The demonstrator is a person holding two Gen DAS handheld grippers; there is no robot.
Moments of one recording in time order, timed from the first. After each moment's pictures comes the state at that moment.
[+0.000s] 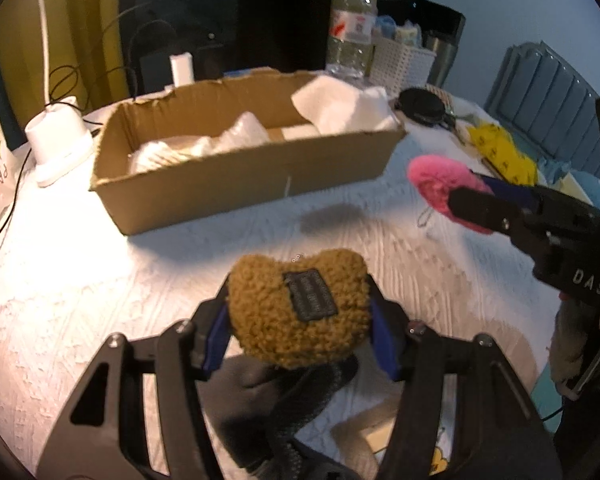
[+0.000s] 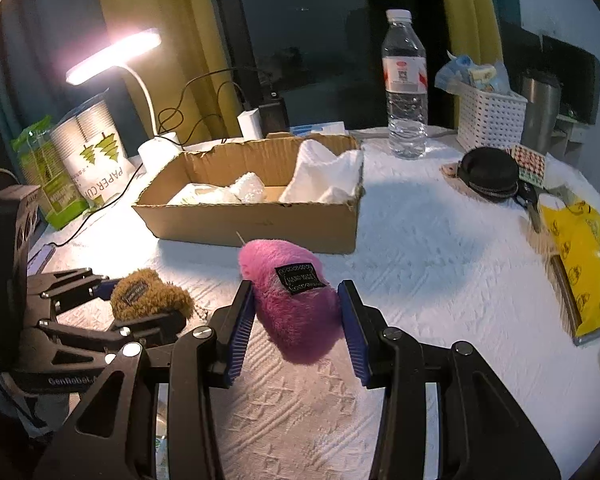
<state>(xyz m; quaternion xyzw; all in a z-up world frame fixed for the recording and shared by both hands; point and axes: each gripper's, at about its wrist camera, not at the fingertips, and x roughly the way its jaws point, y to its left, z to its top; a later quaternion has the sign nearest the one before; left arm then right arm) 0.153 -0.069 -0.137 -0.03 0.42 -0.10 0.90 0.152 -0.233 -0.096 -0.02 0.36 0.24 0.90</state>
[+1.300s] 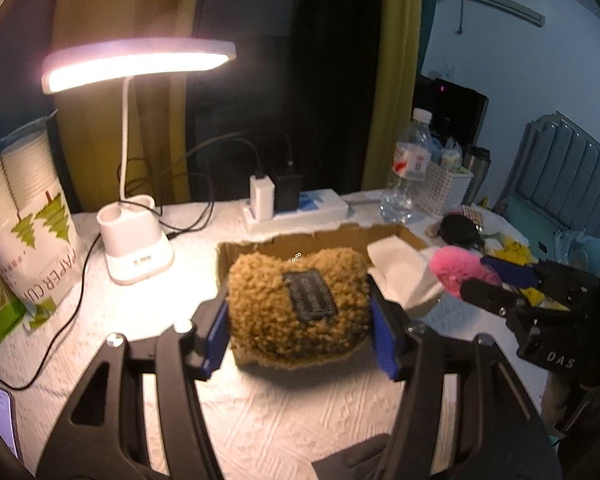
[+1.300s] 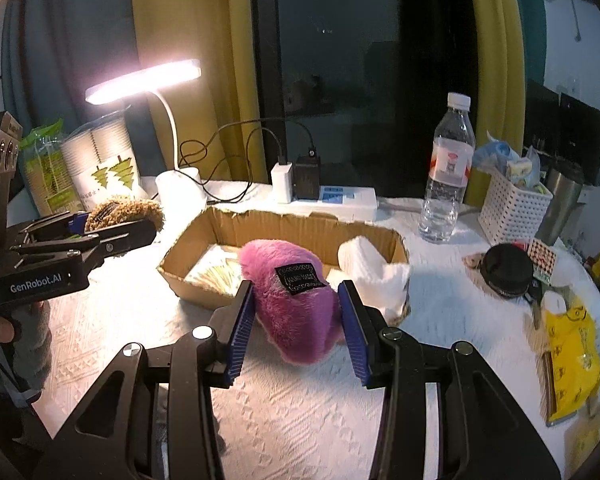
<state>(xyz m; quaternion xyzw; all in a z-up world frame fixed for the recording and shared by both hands) 0.178 0.016 -0.044 -0.06 0.29 -0.05 0.95 0.180 -0.175 -0.038 -0.06 0.31 0.24 0.92</state>
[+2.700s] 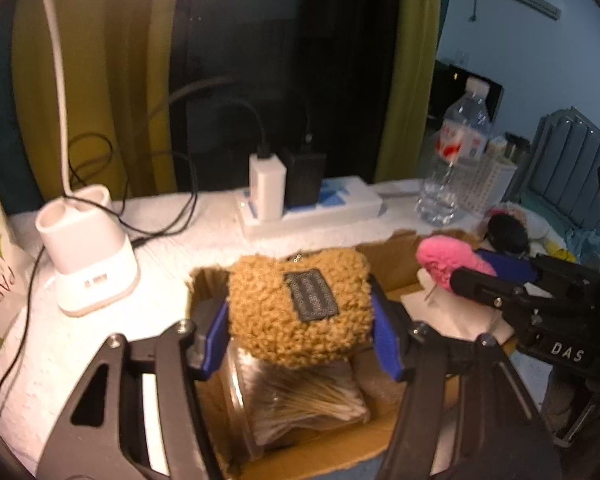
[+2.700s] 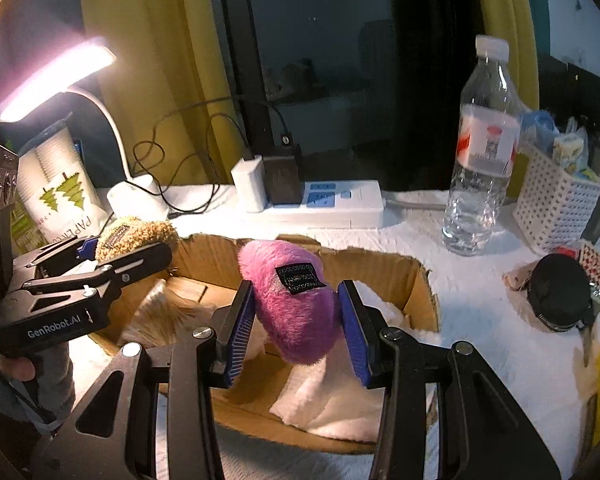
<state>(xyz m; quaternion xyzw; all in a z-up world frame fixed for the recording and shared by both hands) 0.289 0.018 -0.113 -0.06 0.33 -0.04 0.94 0.289 -0.154 -0.098 -0.03 0.35 0.24 0.90</state>
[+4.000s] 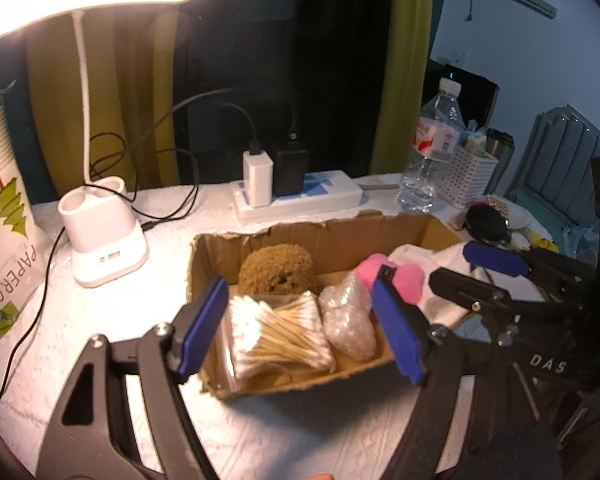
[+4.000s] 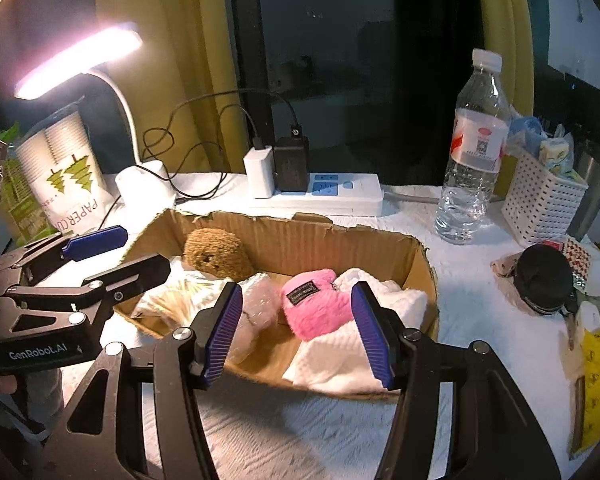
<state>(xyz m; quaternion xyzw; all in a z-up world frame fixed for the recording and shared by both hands) 0.236 0.004 -0.089 -0.06 0.32 -0.04 0.94 0.247 -0.151 -0.082 -0.05 0.34 0.23 0.91</state>
